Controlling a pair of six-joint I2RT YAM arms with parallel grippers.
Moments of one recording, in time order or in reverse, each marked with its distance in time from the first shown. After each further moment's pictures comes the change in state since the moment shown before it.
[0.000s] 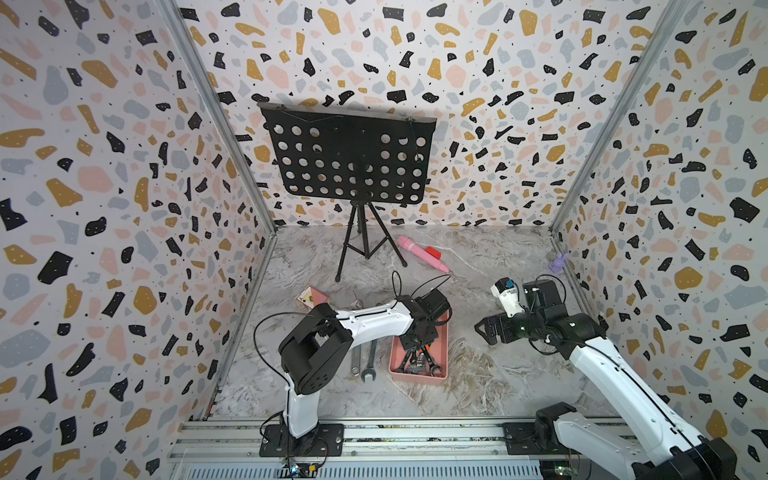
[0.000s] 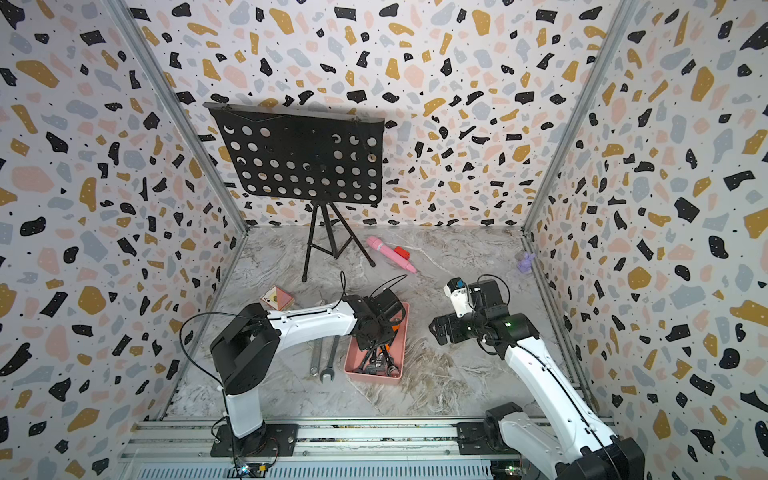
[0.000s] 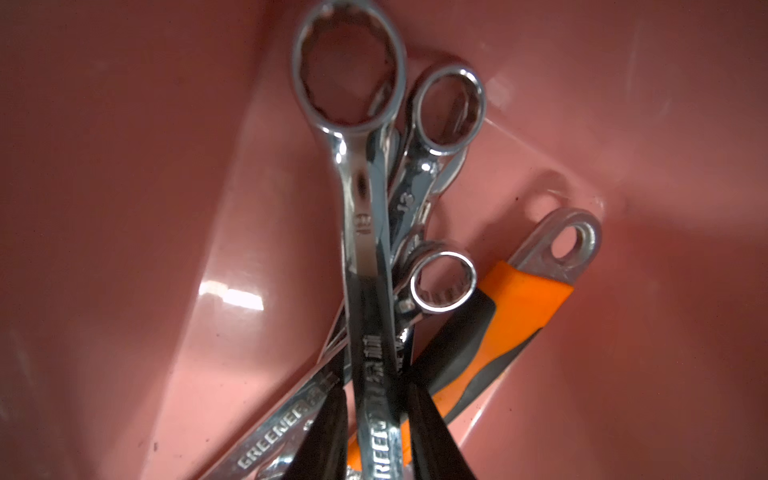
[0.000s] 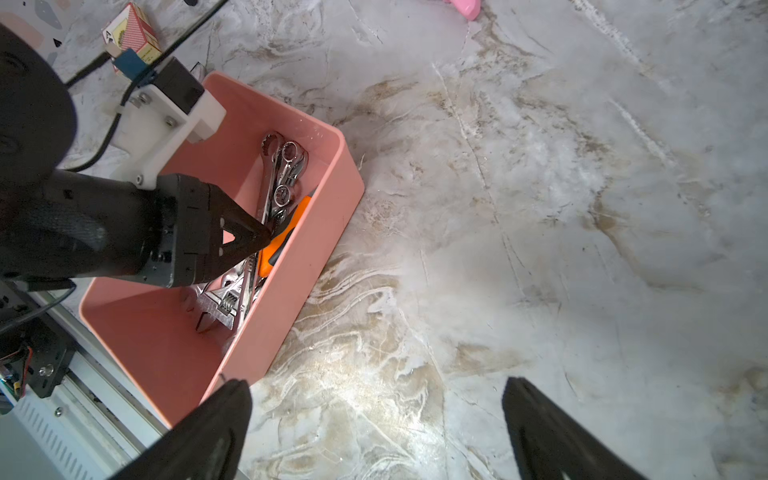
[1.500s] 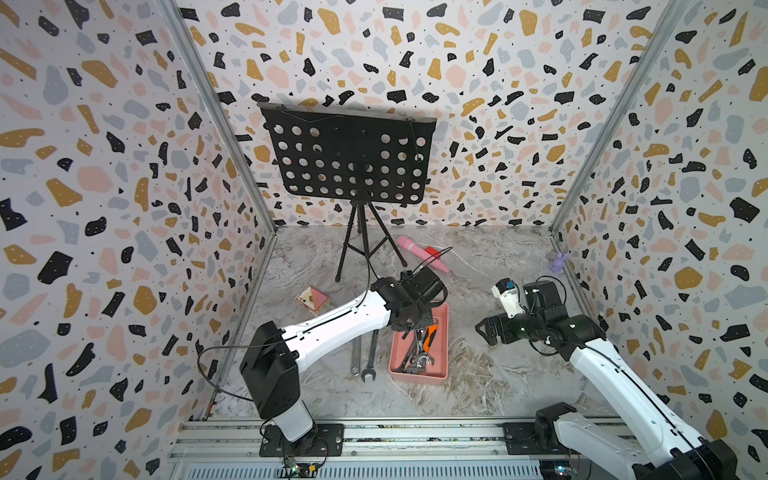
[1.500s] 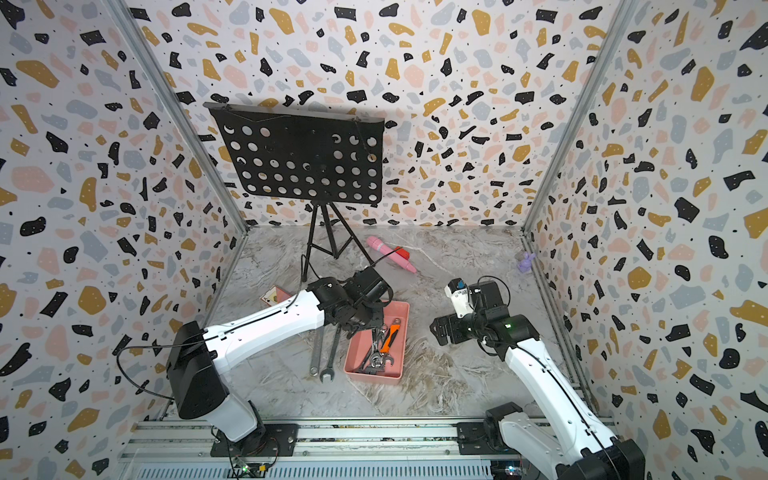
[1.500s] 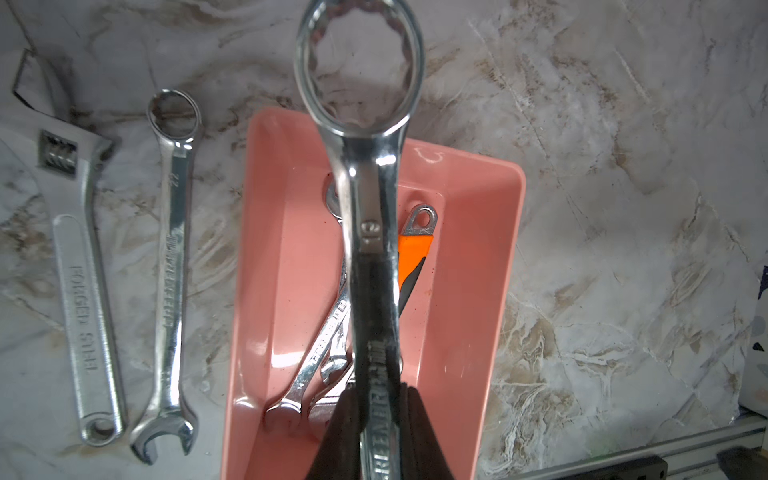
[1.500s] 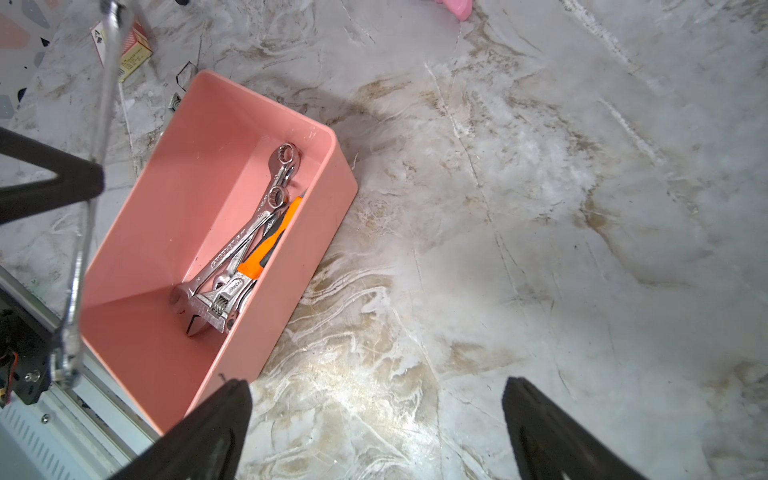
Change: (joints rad) left arm 0.013 -0.258 0.167 -0.277 -0.095 0.346; right arm 0.000 -0.009 -0.010 0.014 0.012 0.001
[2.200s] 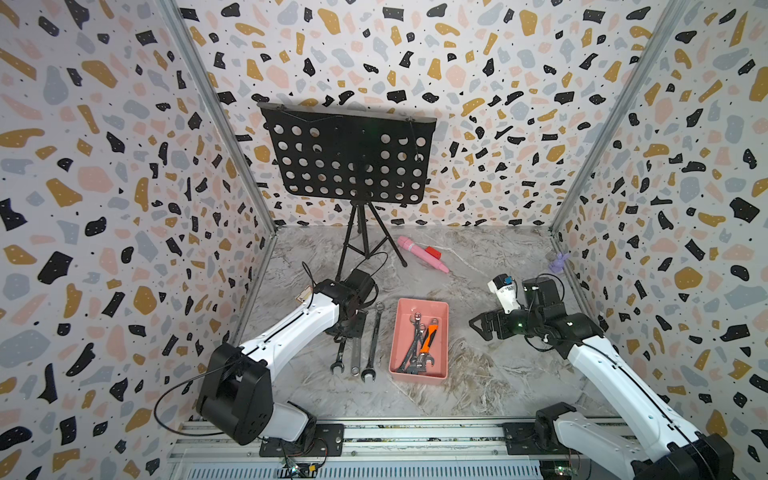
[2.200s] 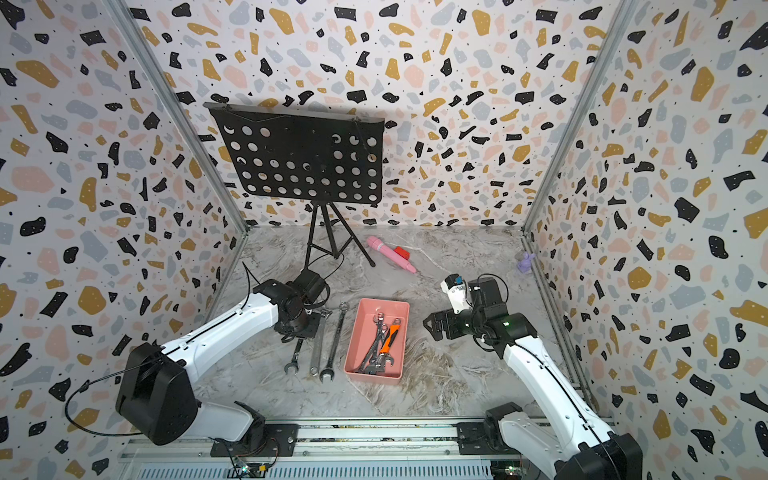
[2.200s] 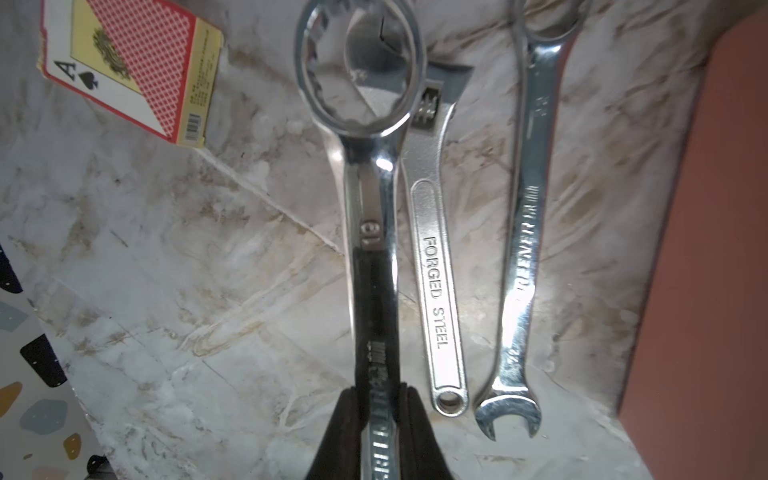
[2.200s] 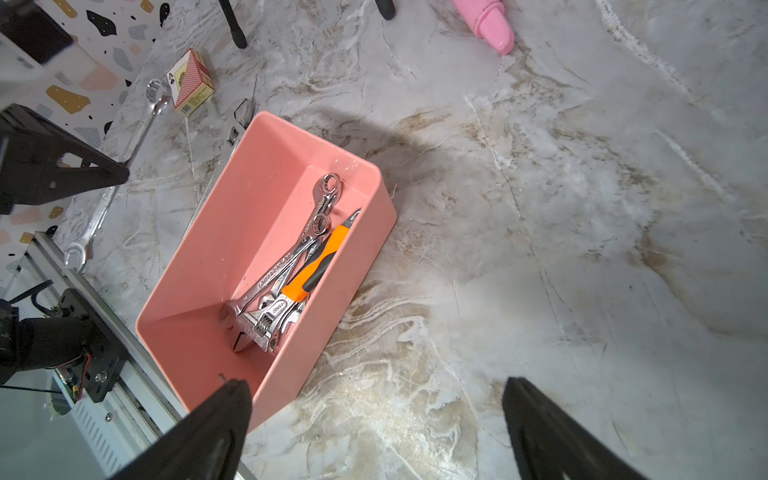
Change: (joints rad) left arm 0.441 -0.188 -0.402 -0.069 -0.072 0.598; right arm 0.000 0.022 0.002 0.078 -0.100 0.044
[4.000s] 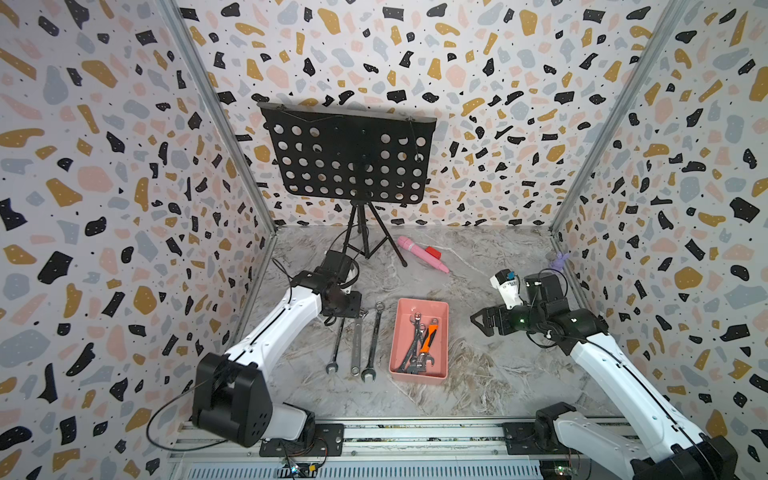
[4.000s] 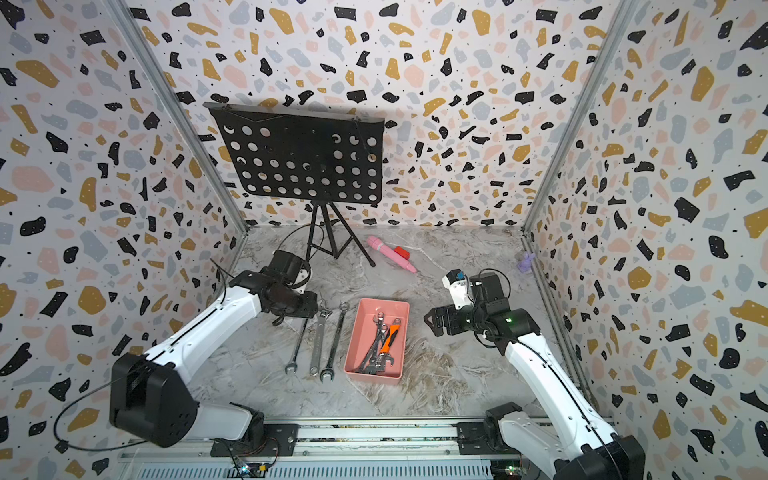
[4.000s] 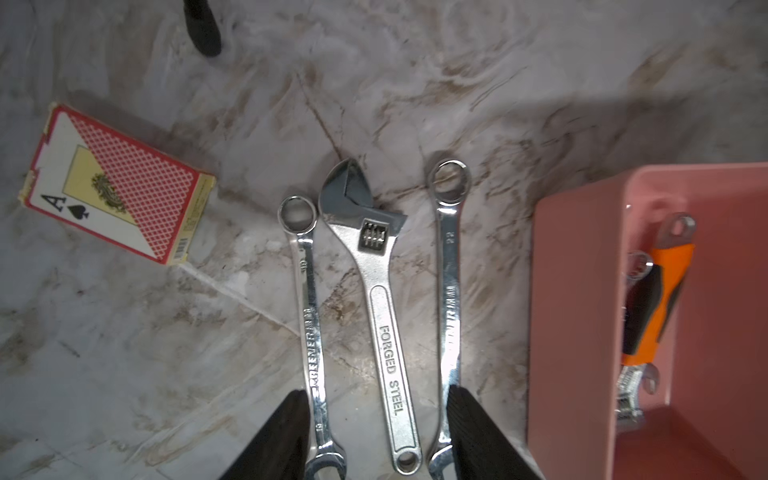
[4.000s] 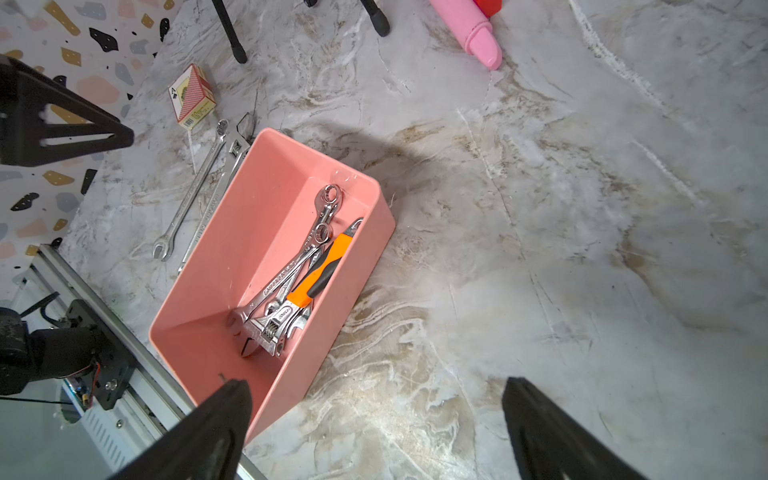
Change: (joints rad) left arm 0.148 -0.084 0.094 0.132 0.290 0.113; right arm 0.001 0.008 0.065 -0.049 0.012 0.031
